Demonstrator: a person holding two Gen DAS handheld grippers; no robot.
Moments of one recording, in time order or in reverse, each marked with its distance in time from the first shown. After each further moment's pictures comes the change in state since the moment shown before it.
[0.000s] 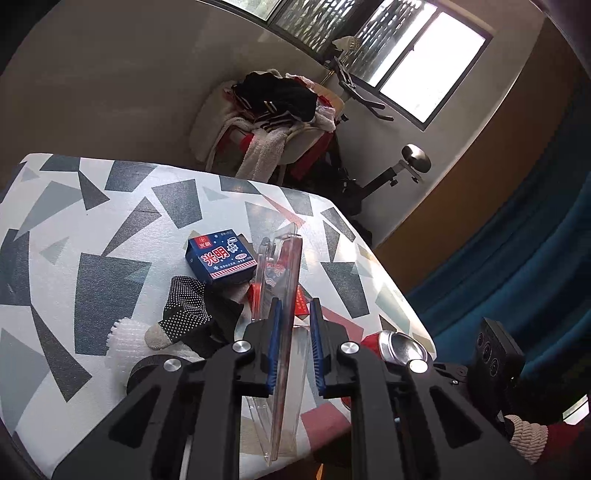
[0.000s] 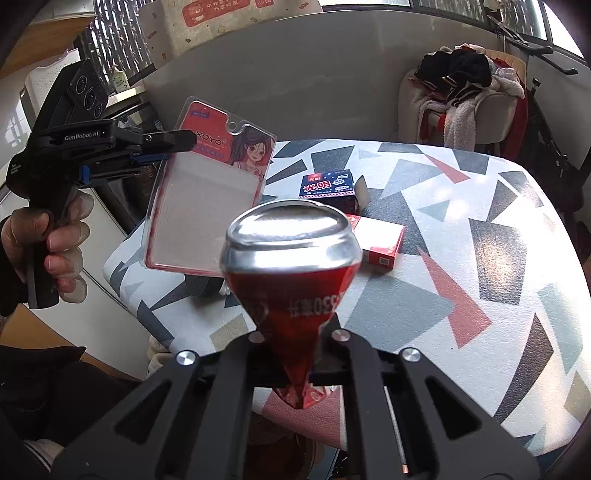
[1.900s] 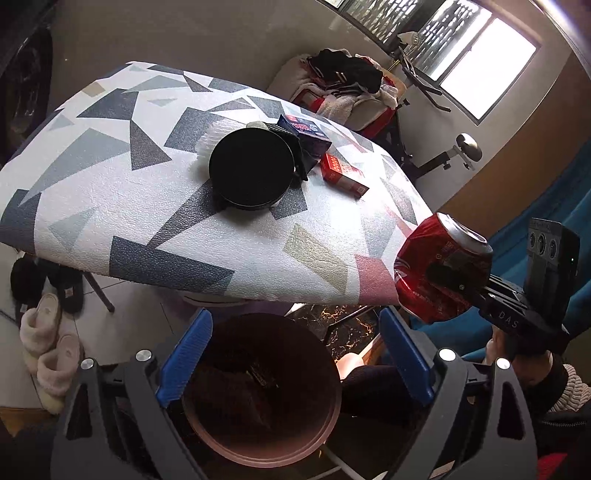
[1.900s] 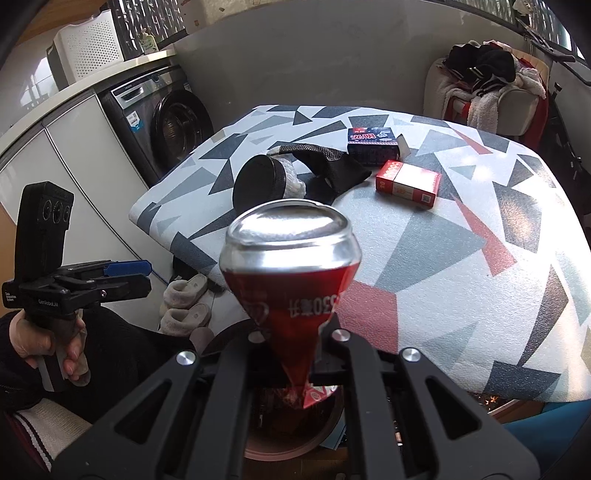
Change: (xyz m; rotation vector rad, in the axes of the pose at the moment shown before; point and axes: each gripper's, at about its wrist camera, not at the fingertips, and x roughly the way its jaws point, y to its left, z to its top) left arm -0.063 0.013 -0.208 -0.168 0.030 0.241; right arm -0.019 0.055 -0.071 -0.087 0.105 0.044
